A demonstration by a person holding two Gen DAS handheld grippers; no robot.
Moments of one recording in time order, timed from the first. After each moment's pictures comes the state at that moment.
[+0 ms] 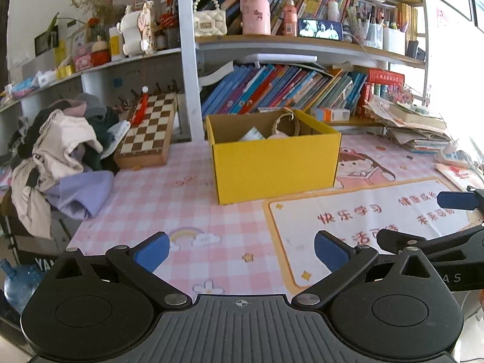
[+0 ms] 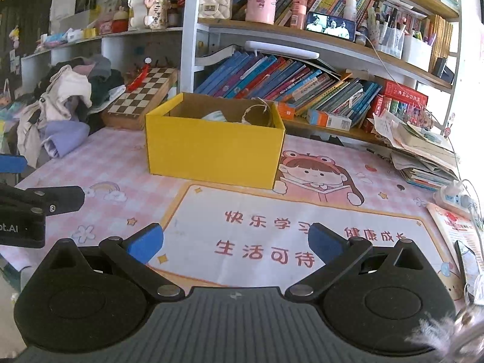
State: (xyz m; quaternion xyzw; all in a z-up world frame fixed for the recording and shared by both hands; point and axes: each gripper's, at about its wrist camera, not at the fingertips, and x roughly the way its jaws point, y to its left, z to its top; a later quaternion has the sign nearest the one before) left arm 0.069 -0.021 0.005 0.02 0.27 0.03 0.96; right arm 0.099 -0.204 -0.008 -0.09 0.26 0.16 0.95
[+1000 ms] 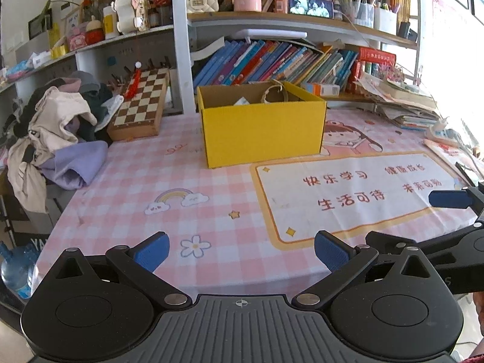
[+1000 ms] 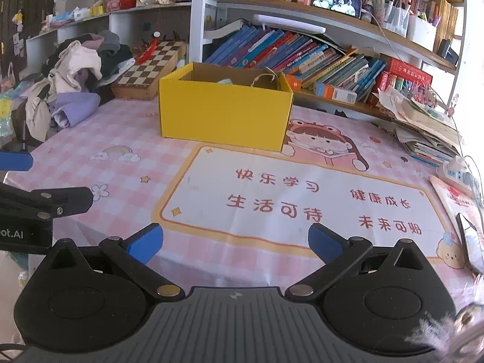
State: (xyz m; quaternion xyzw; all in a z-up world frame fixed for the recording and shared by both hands) left arm 0.041 -0.031 -0.011 0.01 0.32 0.01 0.95; right arm 0.072 -0.207 -0.025 -0.09 0.30 0.16 0.93
